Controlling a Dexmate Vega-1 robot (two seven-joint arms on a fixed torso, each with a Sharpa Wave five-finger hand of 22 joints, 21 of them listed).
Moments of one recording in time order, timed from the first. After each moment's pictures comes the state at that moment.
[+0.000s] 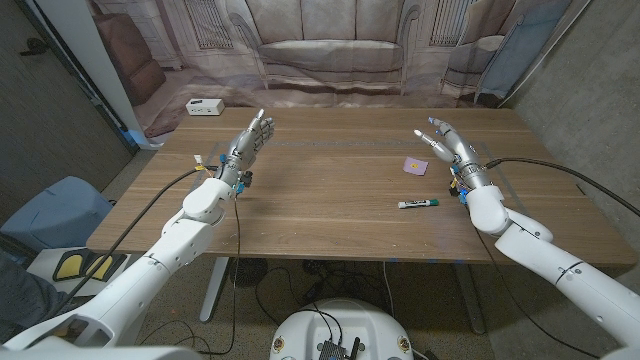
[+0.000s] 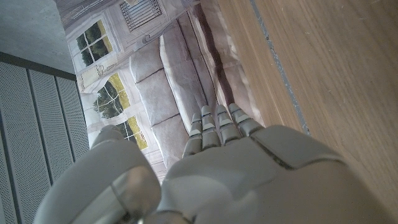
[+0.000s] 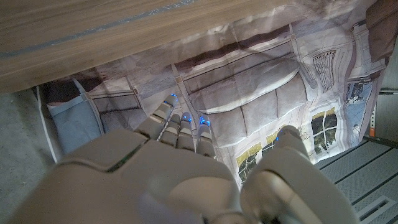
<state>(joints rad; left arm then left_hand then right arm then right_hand) 0.93 0.60 0.34 -1.50 -0.58 -0.32 0.02 0.35 0.05 0.09 0.05 0.20 0.21 0.09 0.19 0.17 0.25 0.07 0.22 0.20 0.18 0.07 0.19 0.18 0.10 0.03 0.21 0.17 -1.01 -0.78 -0.38 -1.65 -0.17 0.08 -0.46 0.22 0.03 0.17 -0.10 0.19 0.17 0.03 0.19 0.19 0.11 0.10 0.20 0.20 0.03 0.02 0.21 0.21 0.26 -0.03 0.19 0.17</state>
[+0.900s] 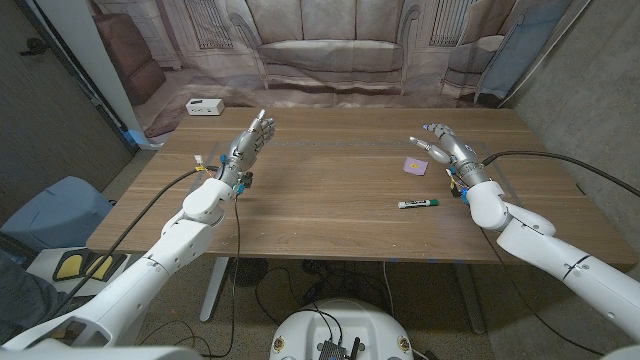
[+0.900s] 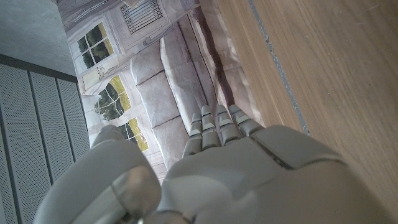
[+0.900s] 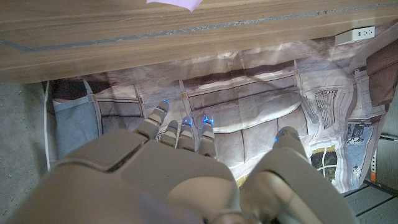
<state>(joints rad) 0.94 0.61 0.34 -1.52 -0.58 -0.31 0.02 0.35 0.05 0.09 0.05 0.19 0.22 0.10 0.19 0.17 0.25 0.06 0.22 0.20 0.18 0.07 0.19 0.18 0.09 0.03 0.21 0.17 -1.00 -0.85 -0.42 -1.75 -0.21 -0.10 -0.38 0.21 0.05 0.16 -0.10 0.19 0.22 -0.03 0.20 0.19 0.06 0.06 0.19 0.20 -0.08 0.08 0.19 0.21 0.10 0.09 0.18 0.17</state>
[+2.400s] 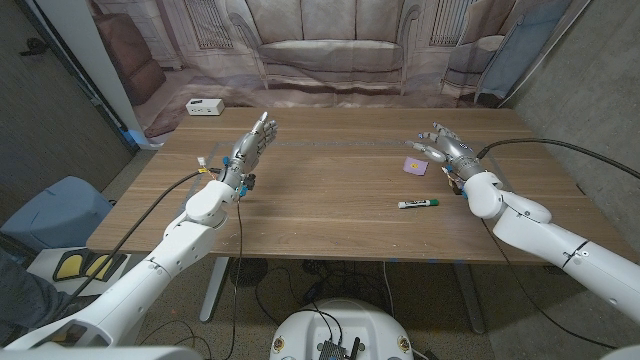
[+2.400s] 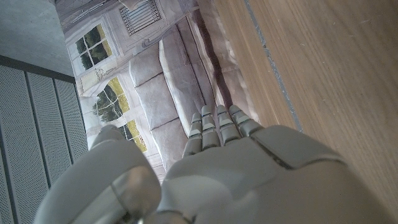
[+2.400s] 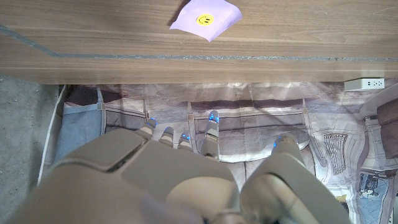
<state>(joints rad) 0.95 0.61 0.34 -1.53 -0.57 -0.30 0.04 0.35 0.05 0.08 0.05 0.19 0.23 0.10 0.19 0.17 0.25 0.06 0.22 0.20 0.18 0.07 0.19 0.18 0.08 0.05 0.20 0.17 -0.92 -0.90 -0.51 -1.82 -0.25 -0.33 -0.25 0.13 0.06 0.14 -0.08 0.19 0.28 -0.08 0.19 0.19 -0.17 0.02 0.18 0.20 -0.17 0.06 0.18 0.22 -0.17 0.11 0.17 0.17</state>
